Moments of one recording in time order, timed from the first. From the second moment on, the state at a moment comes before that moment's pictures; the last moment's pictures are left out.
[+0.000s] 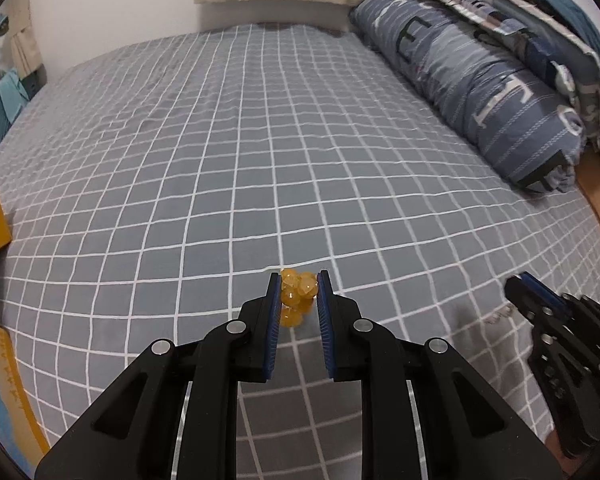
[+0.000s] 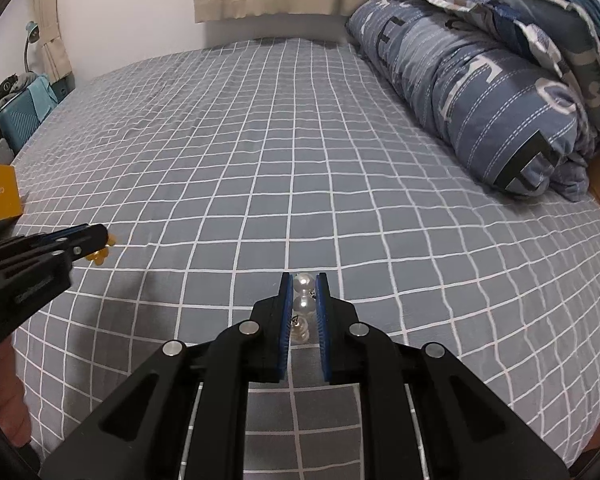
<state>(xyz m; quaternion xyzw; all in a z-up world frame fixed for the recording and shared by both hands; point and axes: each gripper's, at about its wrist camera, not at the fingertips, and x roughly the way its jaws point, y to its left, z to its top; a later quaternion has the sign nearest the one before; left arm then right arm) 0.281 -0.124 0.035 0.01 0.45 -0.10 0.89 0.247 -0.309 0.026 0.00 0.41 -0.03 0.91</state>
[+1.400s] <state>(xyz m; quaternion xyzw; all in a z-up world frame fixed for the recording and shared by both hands) 0.190 -0.017 0.102 0.00 0.41 -0.05 0.91 0.215 -0.201 0.089 -0.02 0.38 0.04 0.92</state>
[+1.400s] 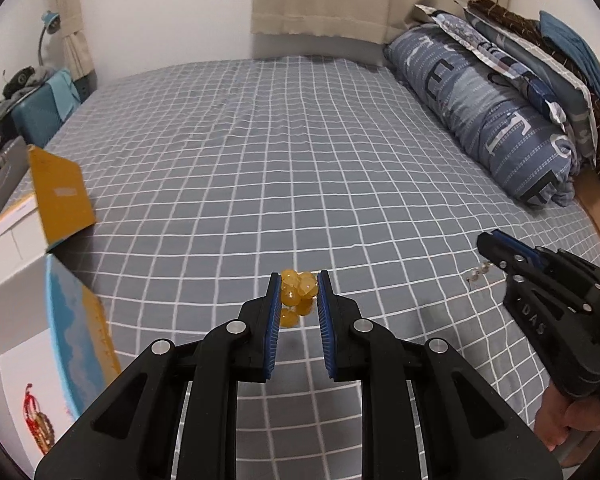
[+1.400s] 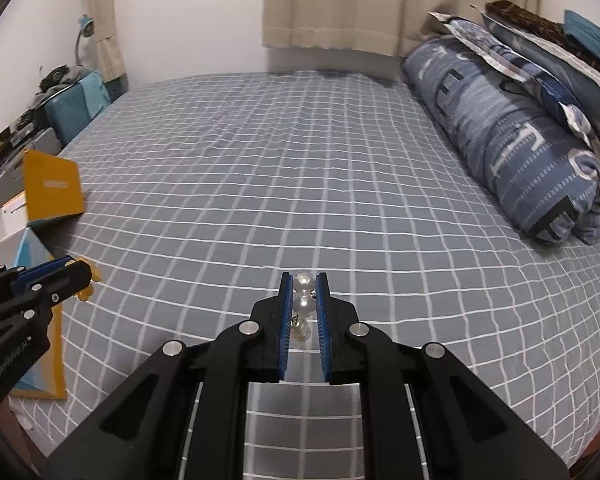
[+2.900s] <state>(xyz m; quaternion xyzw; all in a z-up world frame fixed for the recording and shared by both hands) 0.030 0.276 0.114 -0.11 0.38 0.15 0.91 0.117 0.121 0.133 -0.08 0.35 0.27 0.89</state>
